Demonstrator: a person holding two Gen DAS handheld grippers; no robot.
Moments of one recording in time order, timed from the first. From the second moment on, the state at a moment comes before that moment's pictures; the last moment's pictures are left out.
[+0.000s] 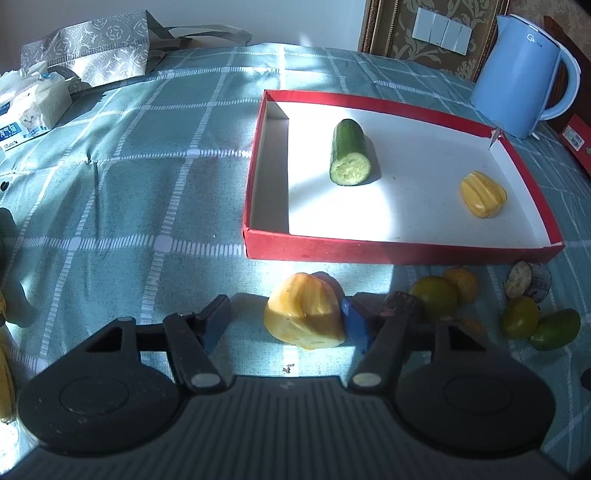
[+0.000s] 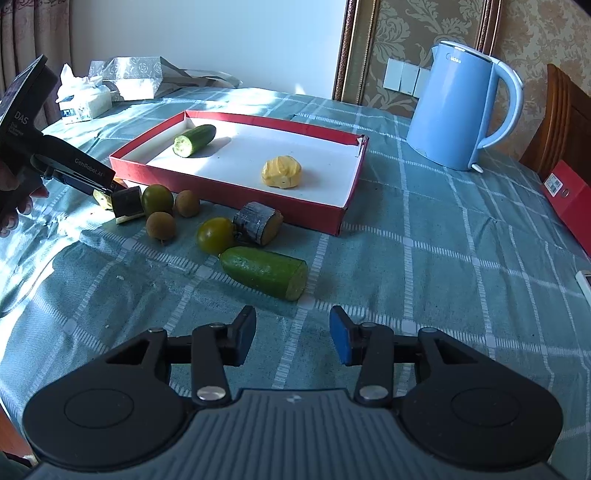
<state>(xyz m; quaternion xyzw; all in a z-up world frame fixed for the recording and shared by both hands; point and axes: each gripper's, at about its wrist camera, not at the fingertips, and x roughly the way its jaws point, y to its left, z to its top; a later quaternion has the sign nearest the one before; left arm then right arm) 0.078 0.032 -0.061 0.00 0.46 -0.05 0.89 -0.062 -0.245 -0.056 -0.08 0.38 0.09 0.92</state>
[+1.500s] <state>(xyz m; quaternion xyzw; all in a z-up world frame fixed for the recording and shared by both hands) 0.057 0.037 -0.042 -0.02 0.39 -0.06 0.92 -0.064 -0.248 -0.056 -0.07 0.37 0.07 0.93</state>
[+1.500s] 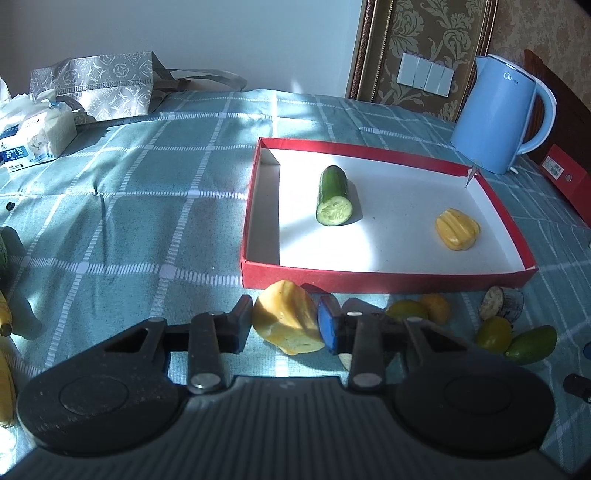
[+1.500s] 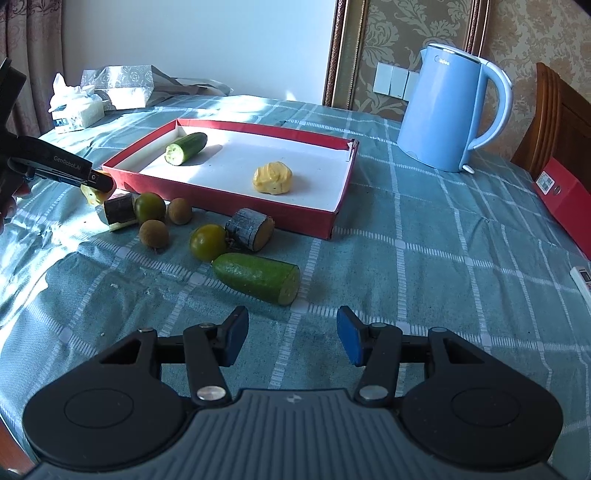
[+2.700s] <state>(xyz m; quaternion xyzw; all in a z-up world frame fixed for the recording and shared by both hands) 0.028 0.041 -0.005 -0.04 0.37 -0.06 0.92 0.014 -0.213 -0.071 -0.35 0.37 0.35 0.79</state>
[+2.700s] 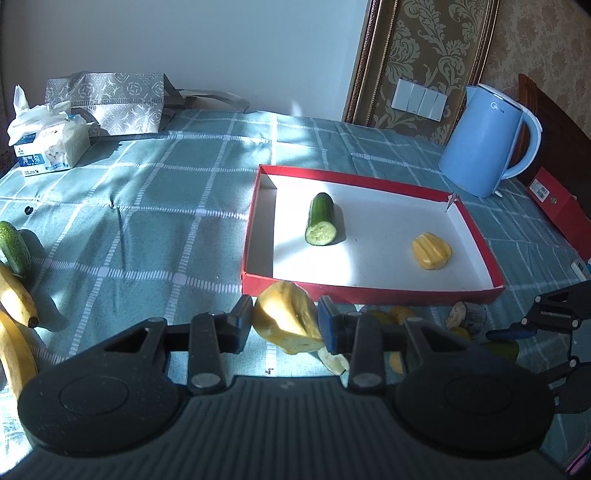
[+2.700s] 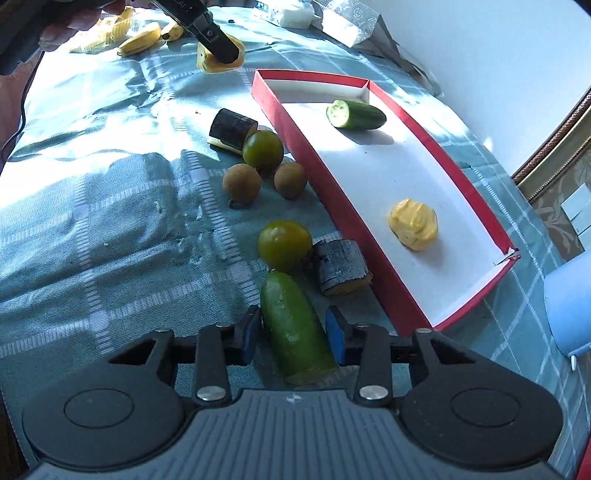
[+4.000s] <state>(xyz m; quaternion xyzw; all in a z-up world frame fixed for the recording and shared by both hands) 0.138 -0.020 -0.048 0.00 0.41 -0.12 0.90 -0.048 -0.283 -0.040 -0.07 0.39 0.13 0.91</state>
